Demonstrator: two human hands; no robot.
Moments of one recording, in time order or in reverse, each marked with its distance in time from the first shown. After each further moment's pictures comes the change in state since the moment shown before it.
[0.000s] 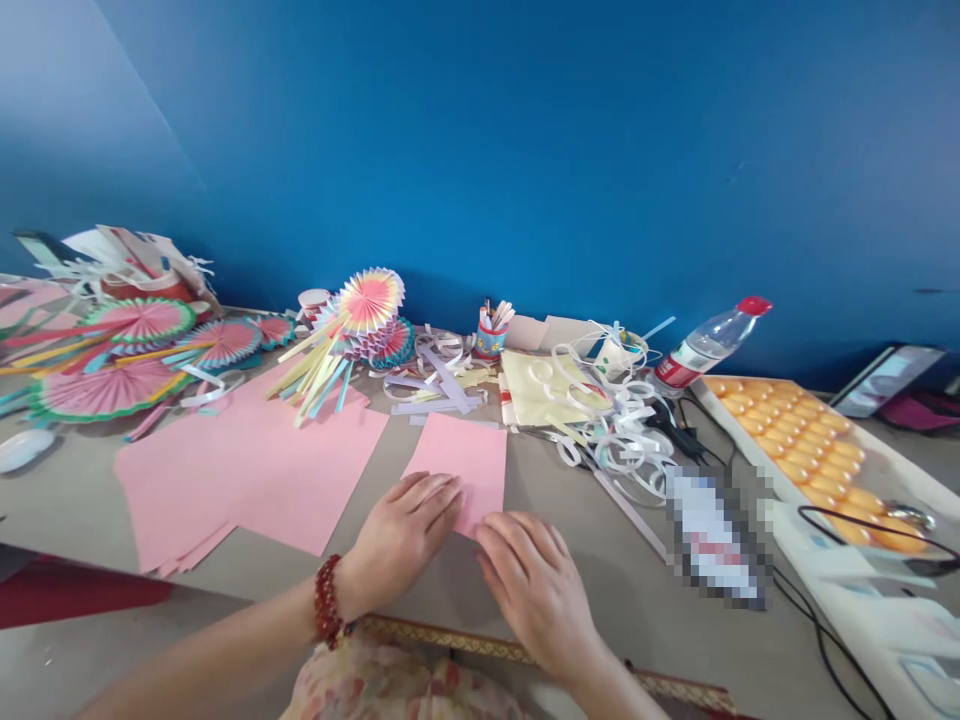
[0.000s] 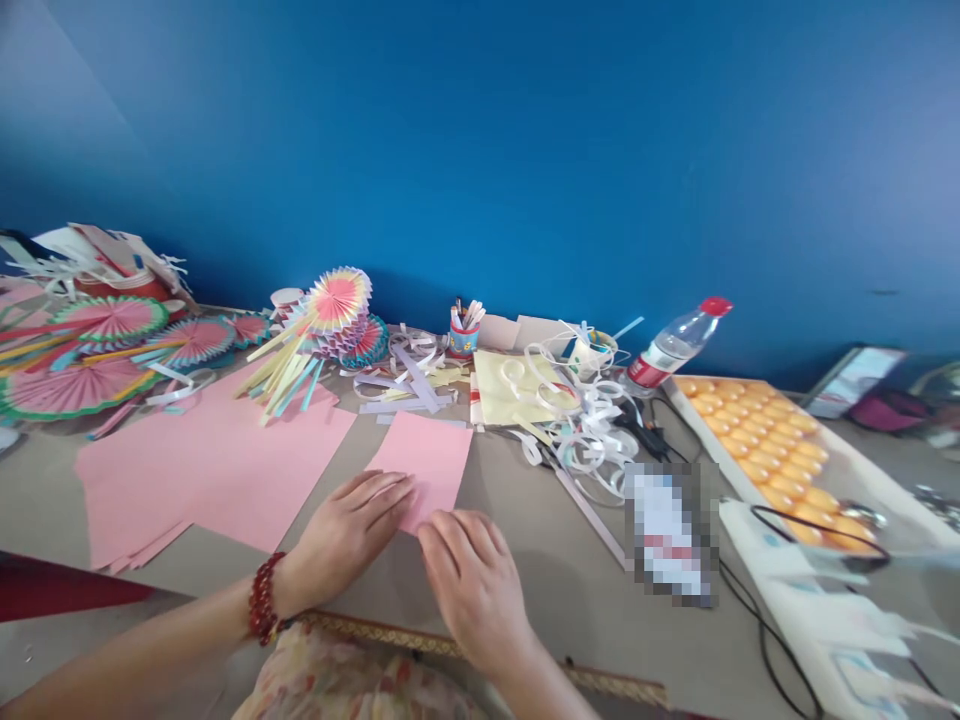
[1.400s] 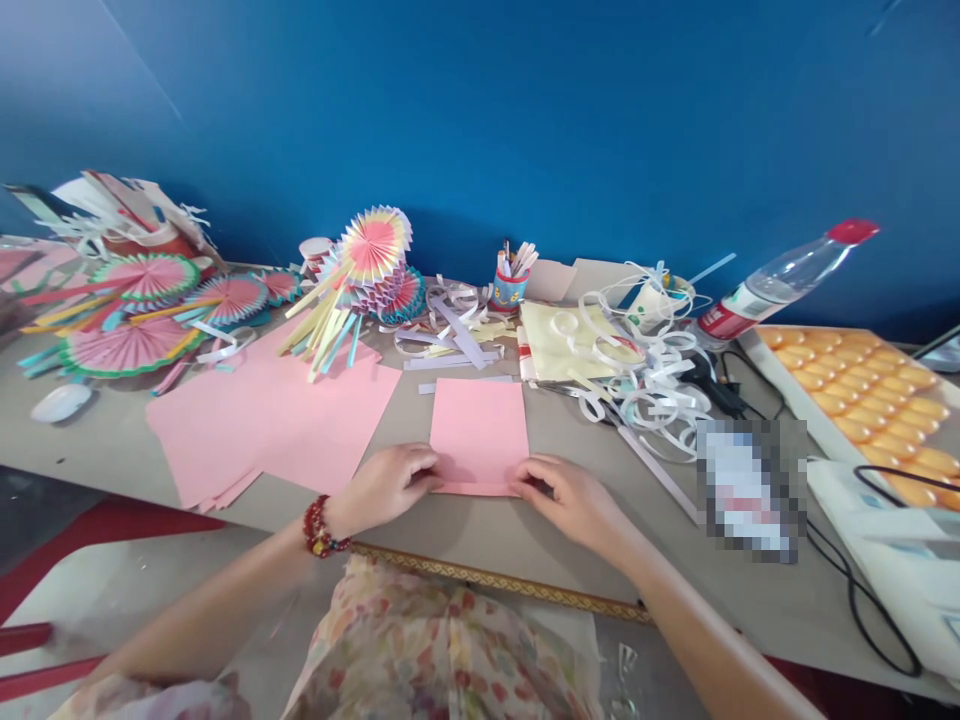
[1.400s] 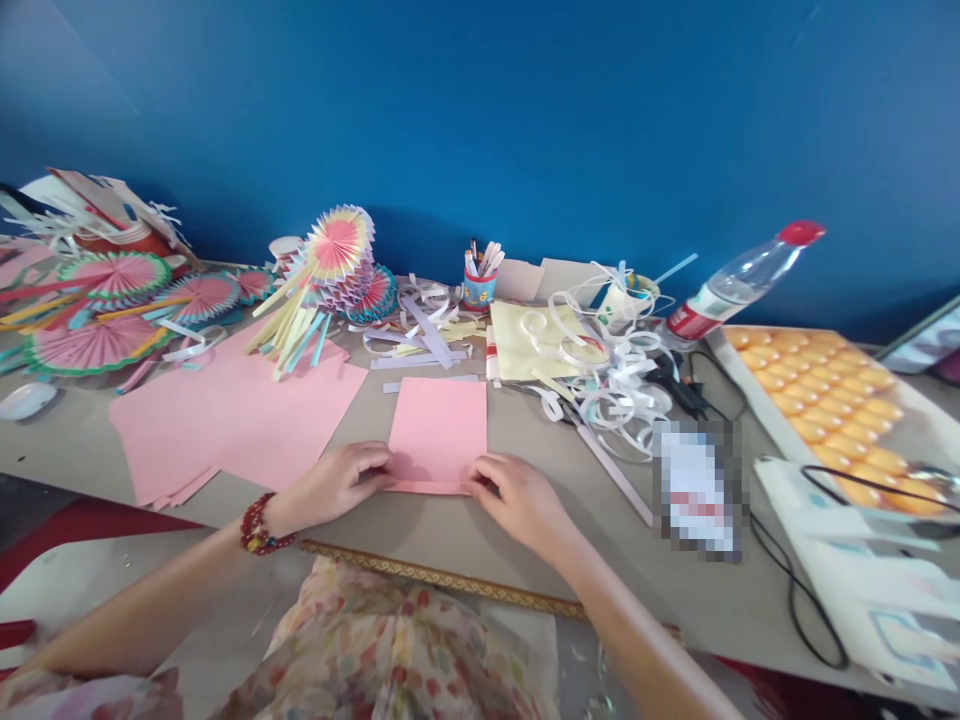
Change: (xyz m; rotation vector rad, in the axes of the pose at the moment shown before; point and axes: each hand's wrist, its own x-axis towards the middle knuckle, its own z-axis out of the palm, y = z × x) left_hand -0.015 -0.026 -0.013 -0.606 -0.346 -0.393; right_hand 0.008 0.058 0.005 0.481 -0.483 0.267
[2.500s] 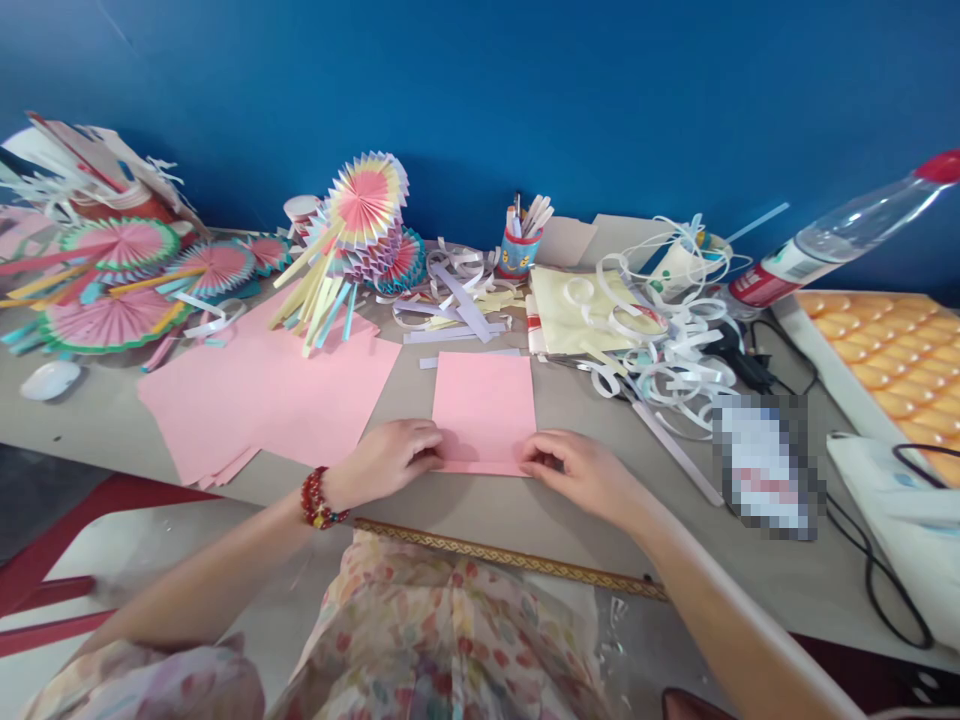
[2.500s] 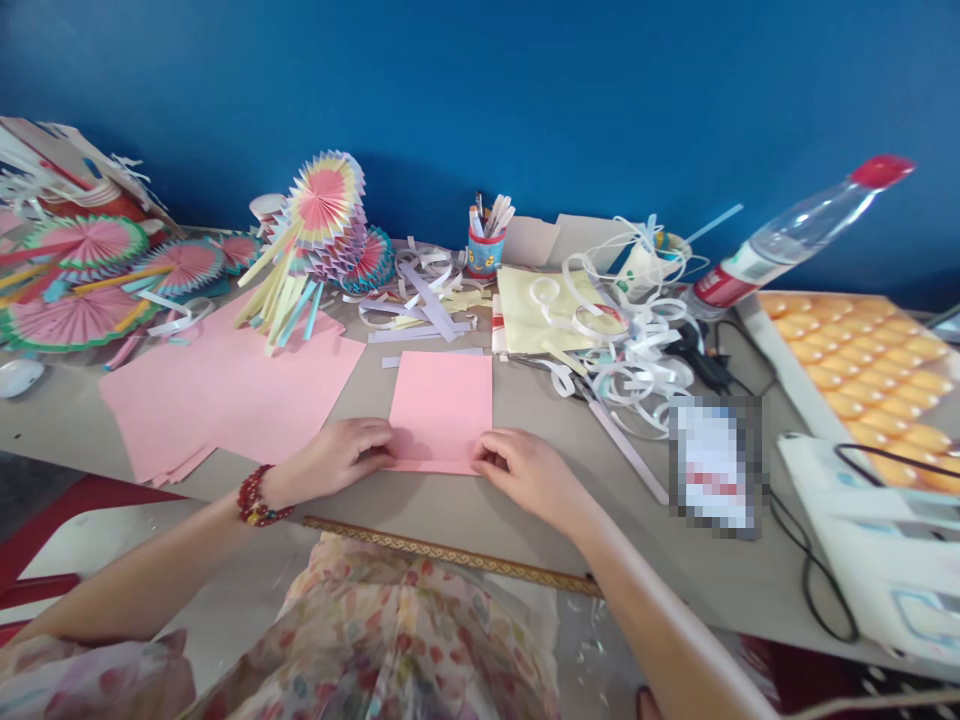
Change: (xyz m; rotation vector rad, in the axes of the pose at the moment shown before) left_hand 0.005 -0.009 -0.003 0.071 -0.125 0.059; right_hand 0.005 0.008 -0.009 0.063 -0.158 0.034
